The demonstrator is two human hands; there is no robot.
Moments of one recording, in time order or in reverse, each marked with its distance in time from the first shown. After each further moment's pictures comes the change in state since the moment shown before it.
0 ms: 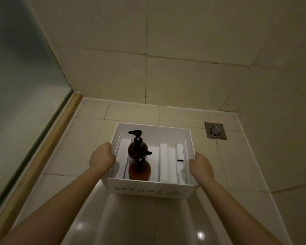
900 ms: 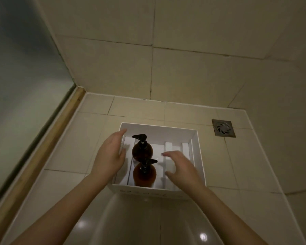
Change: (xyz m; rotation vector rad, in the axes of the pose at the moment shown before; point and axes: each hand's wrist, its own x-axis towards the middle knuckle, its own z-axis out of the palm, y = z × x) left_hand -0.017 -0.013 0.014 -0.151 0.293 0.501; right_hand -0.034 -0.020 0.054 0.025 -0.089 -0.582
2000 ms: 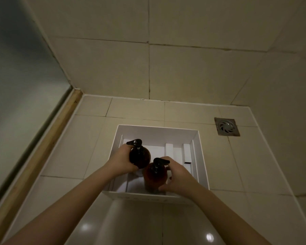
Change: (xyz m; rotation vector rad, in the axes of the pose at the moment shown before) left_hand 0.029 -0.001 0.042 -0.166 -0.562 -0.185; right_hand 0.018 0.020 0.022 0.211 -0.281 -0.003
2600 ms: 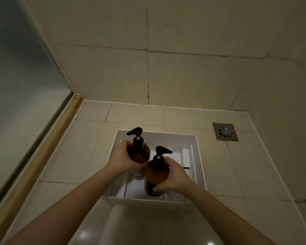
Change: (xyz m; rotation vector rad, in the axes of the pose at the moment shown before) left_hand 0.001 0.015 -0.004 -0.198 0.207 -0.075; right_hand 0.011 -0.005 -0.011 0.174 0.036 0.034
